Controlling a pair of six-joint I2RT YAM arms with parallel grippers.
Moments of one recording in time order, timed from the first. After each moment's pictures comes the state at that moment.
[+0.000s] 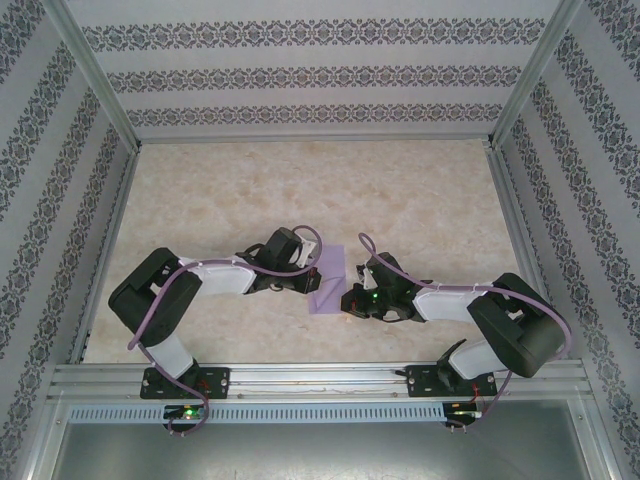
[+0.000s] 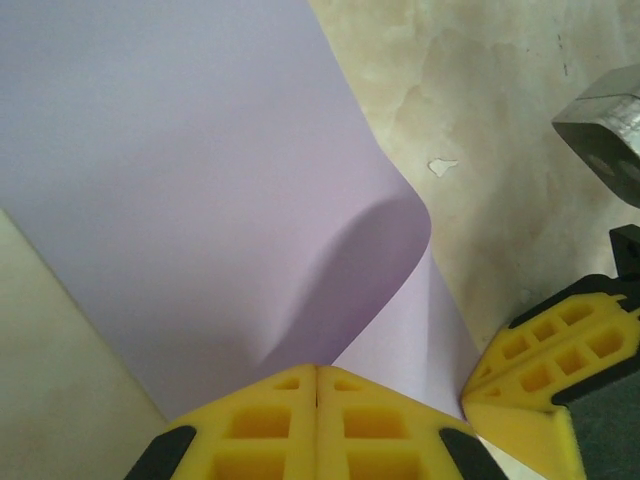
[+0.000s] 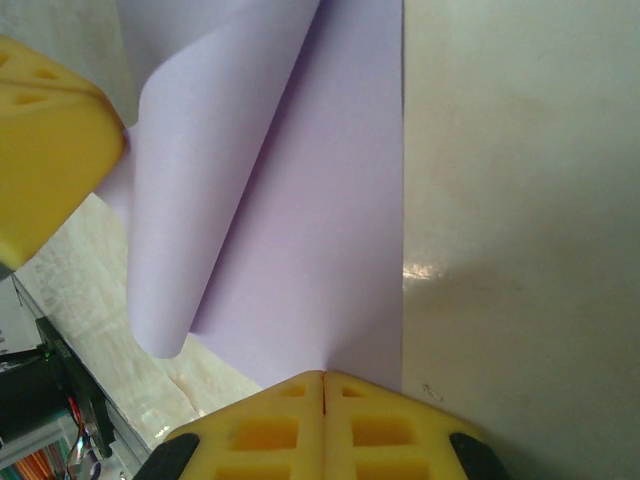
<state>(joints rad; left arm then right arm) -0.66 1.69 0.77 0.03 0.39 -0.43 0.65 1.44 0.39 0.12 -0.51 0.93</state>
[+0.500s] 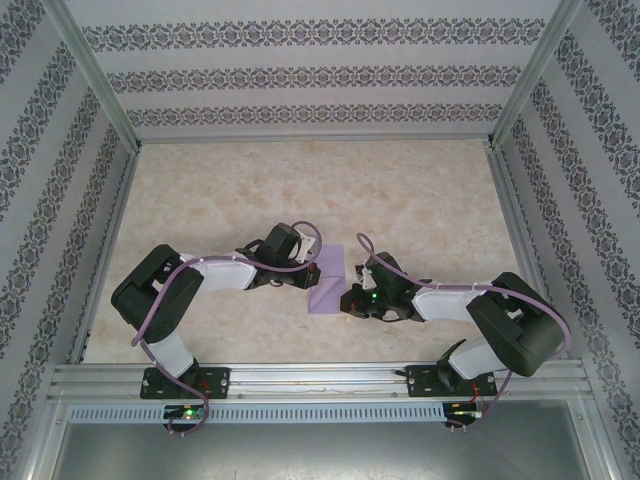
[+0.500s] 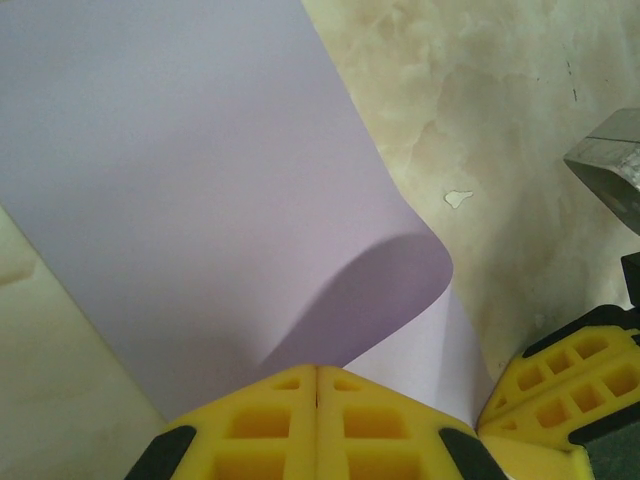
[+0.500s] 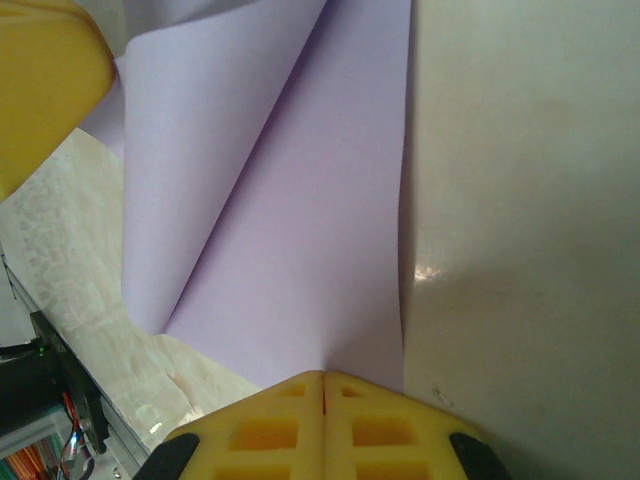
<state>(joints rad) -0.64 1.71 0.80 0.02 0.39 -0.40 0.66 1.44 0.40 0.12 -0.51 0.92</state>
